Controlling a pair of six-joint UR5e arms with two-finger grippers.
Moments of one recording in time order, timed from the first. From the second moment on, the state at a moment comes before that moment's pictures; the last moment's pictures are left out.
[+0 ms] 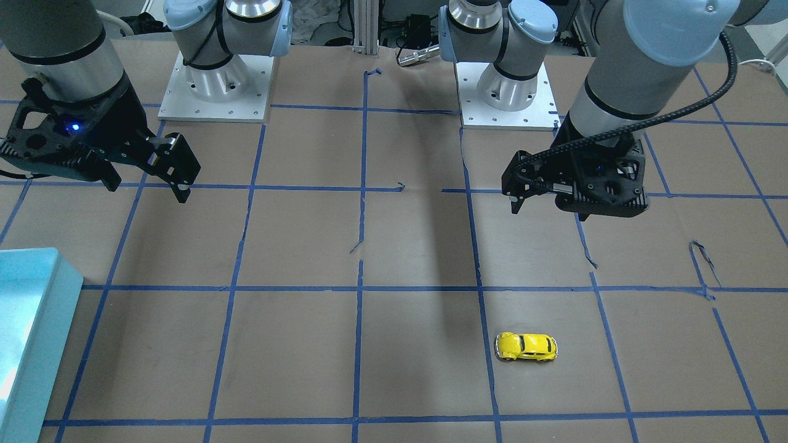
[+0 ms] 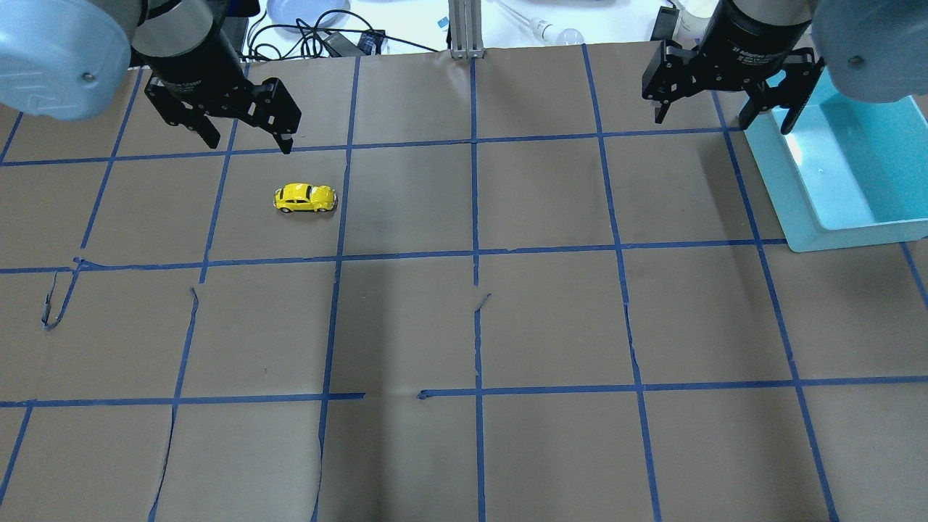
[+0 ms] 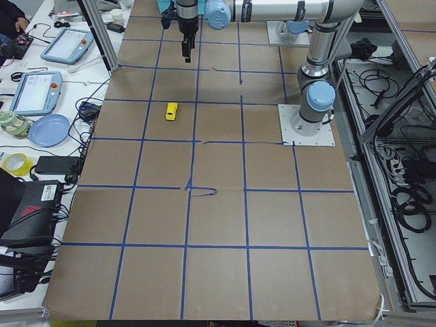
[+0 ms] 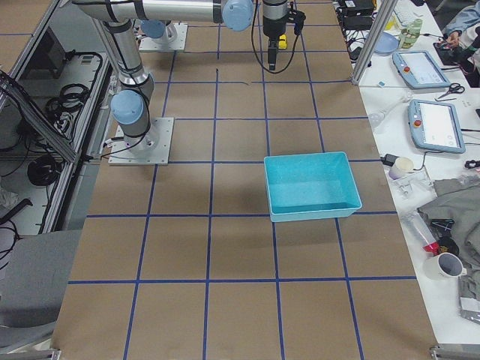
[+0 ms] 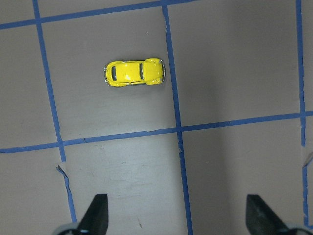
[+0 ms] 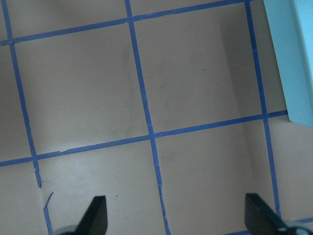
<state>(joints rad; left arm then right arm) -1.55 -1.71 -1.48 -1.50 1.59 0.13 1.54 -1.50 1.52 -1.68 -1.60 0.13</state>
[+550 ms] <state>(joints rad) -1.55 -1.71 -1.48 -1.51 1.60 0.13 1.54 -1.50 1.52 -1.68 -1.60 0.13</state>
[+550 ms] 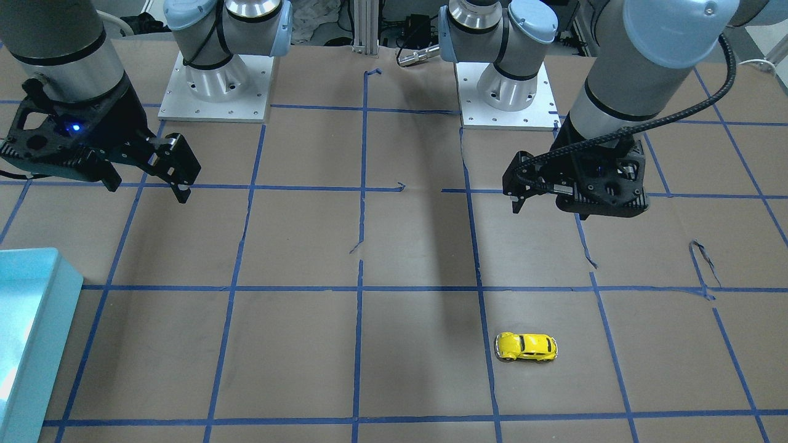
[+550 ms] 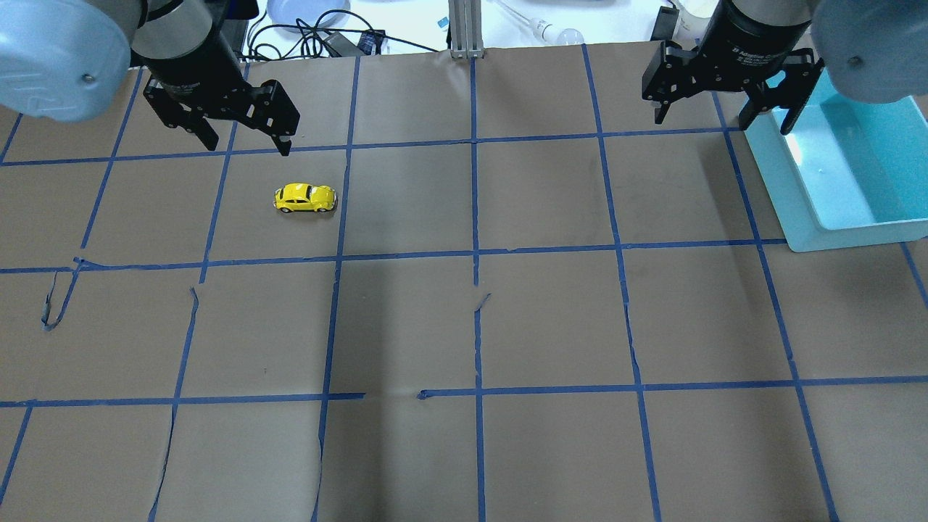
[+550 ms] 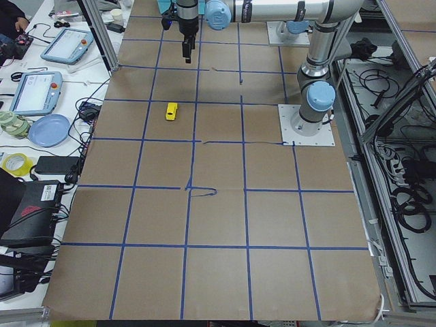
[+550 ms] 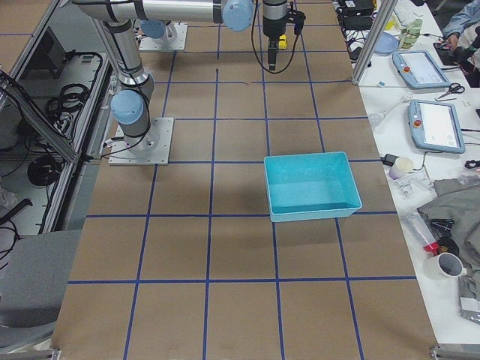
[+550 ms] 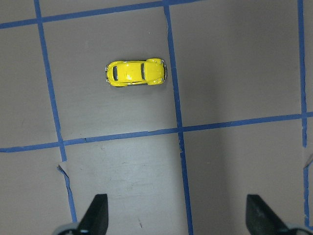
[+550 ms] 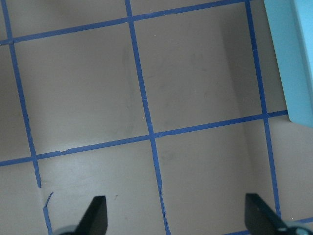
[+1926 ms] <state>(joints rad) -1.52 -1.69 -1.49 -1.49 1.60 0.13 1.54 -1.50 1.52 -1.68 -1.60 0.13</state>
